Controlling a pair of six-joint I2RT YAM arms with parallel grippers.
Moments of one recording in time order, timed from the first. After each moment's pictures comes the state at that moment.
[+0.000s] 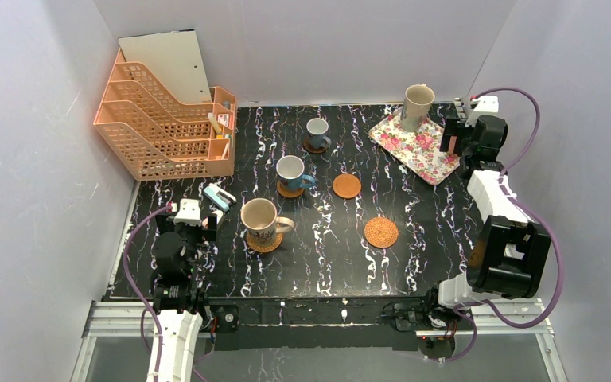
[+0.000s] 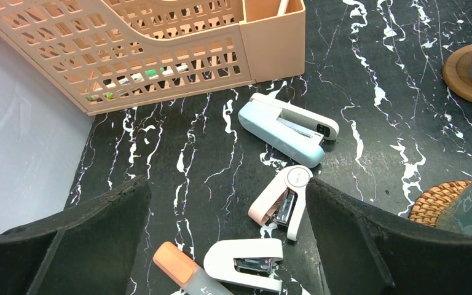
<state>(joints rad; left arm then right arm) 0.04 0.19 0.15 -0.12 -0.02 0.24 -0.18 1.46 1.02 0.08 0.04 -0.12</state>
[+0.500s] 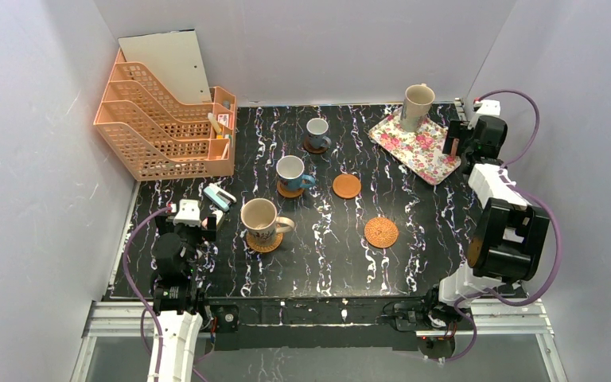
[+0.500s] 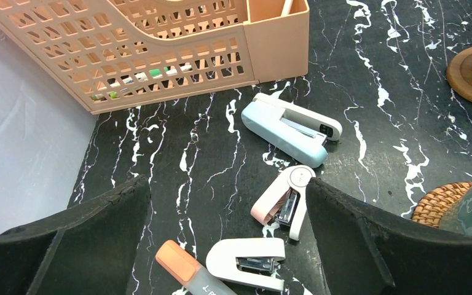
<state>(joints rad) 0.04 0.17 0.15 -0.13 -0.03 0.24 -0.22 1.57 1.04 0.08 0.06 -0.08</state>
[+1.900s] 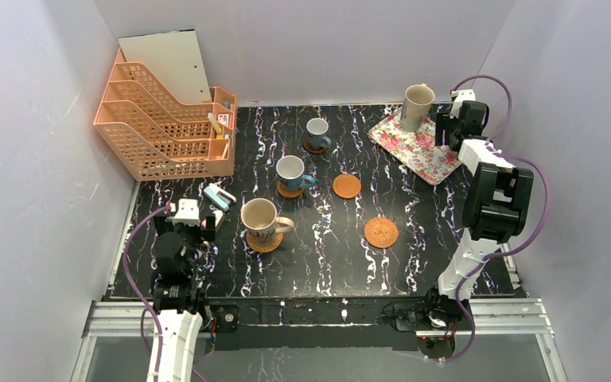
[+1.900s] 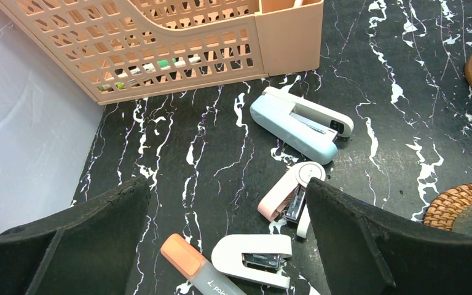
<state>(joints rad) 0.04 0.19 0.15 -0.13 -0.06 0.23 -0.17 1.92 1.36 0.00 0.05 -0.22</state>
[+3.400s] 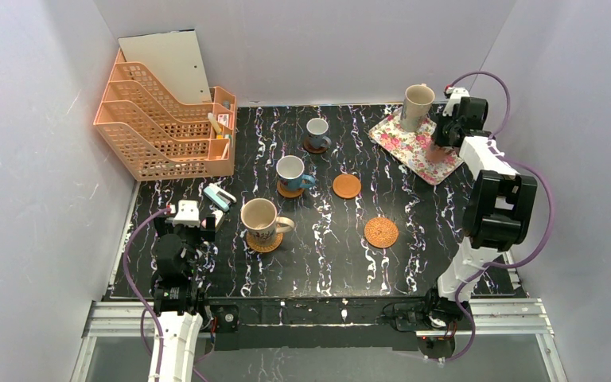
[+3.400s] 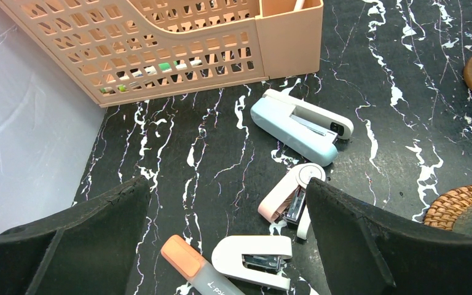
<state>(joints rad) 0.04 0.16 0.14 -0.13 -0.06 0.23 -0.15 1.84 1.38 -0.19 -0.18 -0.11</state>
